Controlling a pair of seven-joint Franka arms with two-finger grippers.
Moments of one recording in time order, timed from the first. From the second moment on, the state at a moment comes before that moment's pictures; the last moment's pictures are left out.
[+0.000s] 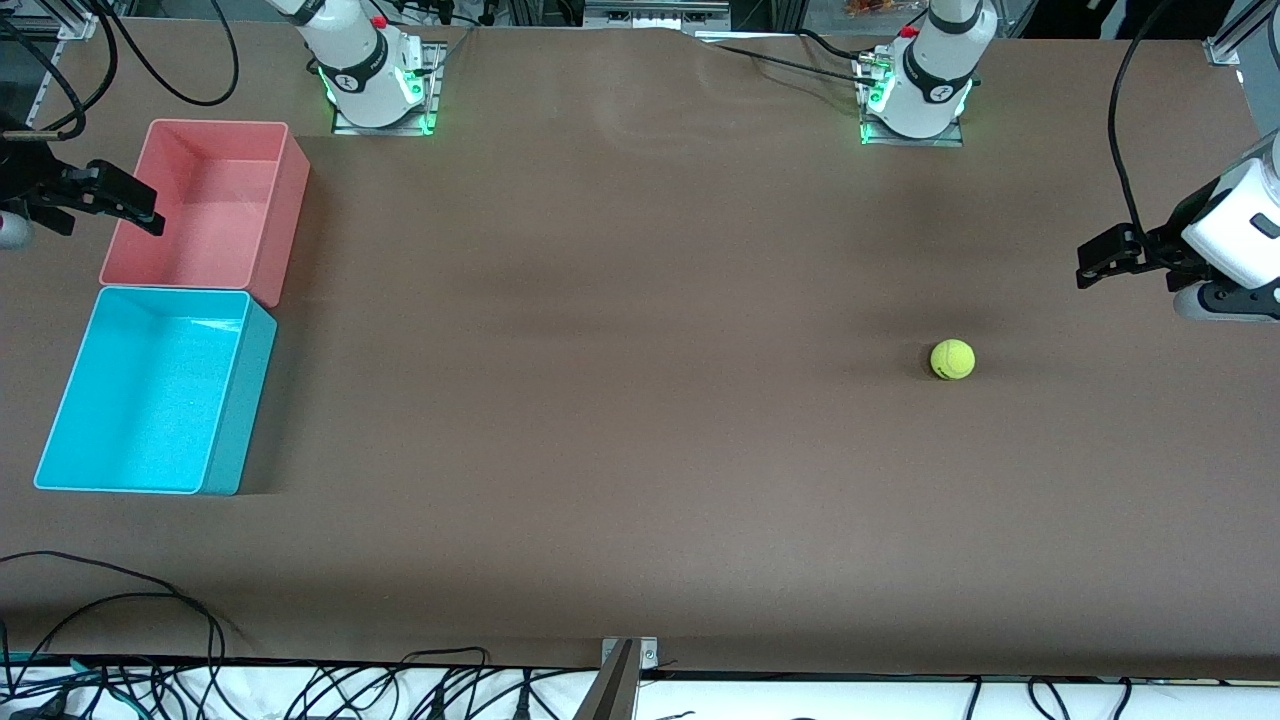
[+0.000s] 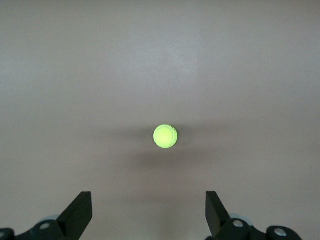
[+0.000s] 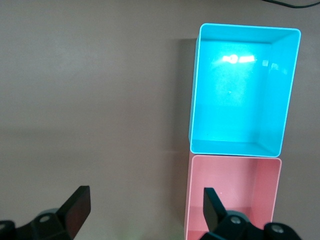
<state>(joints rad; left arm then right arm) -0.01 0.11 -0.01 -1.51 0.04 1.55 0.01 0.06 -0.01 -0.07 -1.59 -0.01 1.55 -0.03</state>
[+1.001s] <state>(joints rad) -0.01 0.11 -0.01 -1.51 0.04 1.55 0.01 0.06 -0.01 -0.07 -1.59 -0.01 1.55 -0.03</state>
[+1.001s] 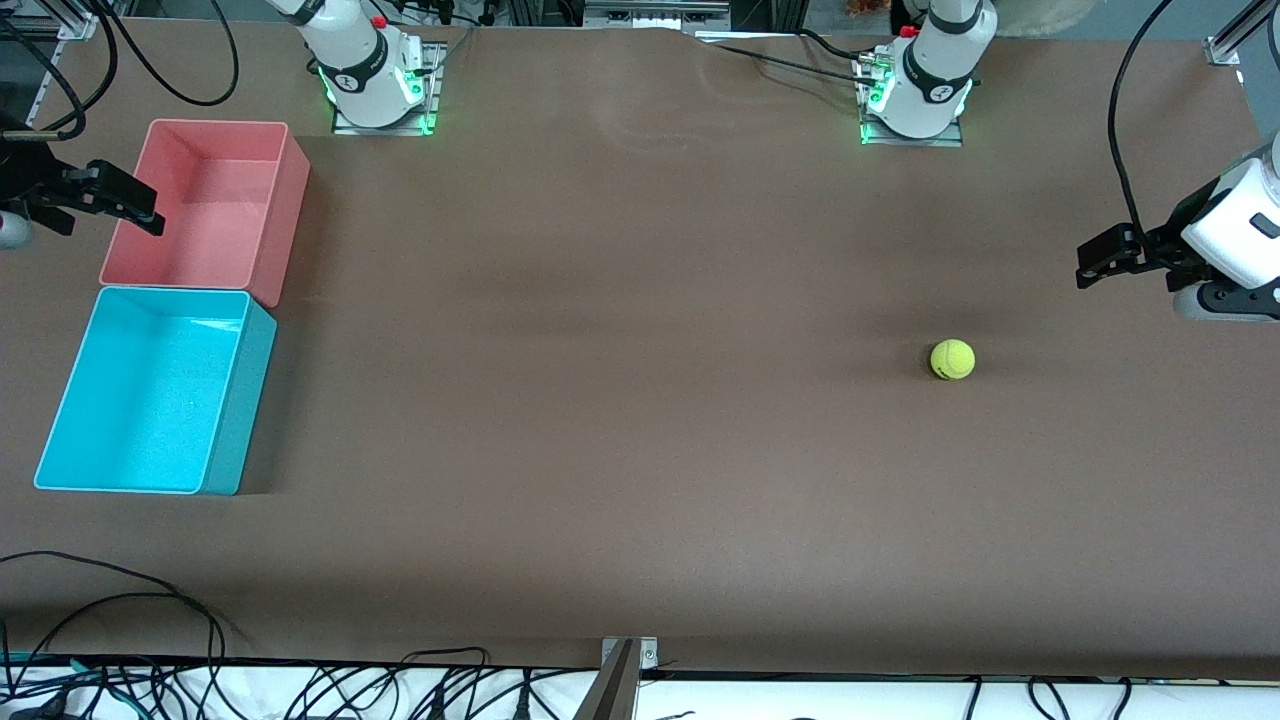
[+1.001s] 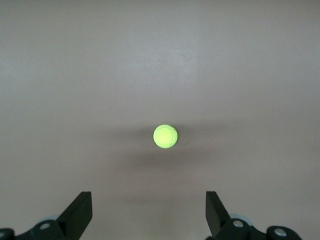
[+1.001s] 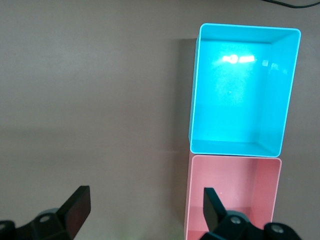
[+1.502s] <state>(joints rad) -0.01 0.12 -0.01 -1.51 0.04 1.55 0.00 0.06 -0.01 -0.07 -1.59 -0.01 1.55 -0.03</state>
